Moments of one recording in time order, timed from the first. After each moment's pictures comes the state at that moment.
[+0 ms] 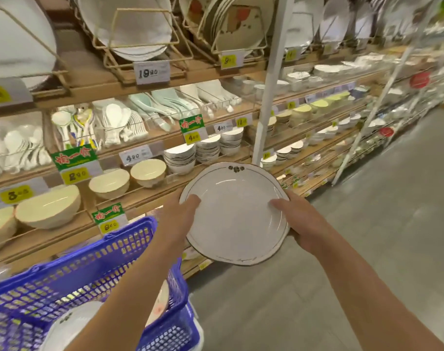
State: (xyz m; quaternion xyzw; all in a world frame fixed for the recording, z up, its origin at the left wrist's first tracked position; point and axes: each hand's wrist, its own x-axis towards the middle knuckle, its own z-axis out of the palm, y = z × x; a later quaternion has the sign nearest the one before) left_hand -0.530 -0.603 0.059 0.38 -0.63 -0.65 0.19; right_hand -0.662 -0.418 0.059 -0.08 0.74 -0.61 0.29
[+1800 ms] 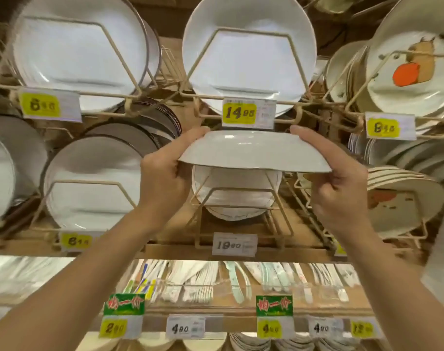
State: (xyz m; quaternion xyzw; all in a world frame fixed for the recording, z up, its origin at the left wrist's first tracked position) left_hand -0.629 -0.829 0.310 0.11 -0.72 0.06 0.68; right_hand -0.854 -0.718 0.311 -0.66 0.35 -0.61 -0.26
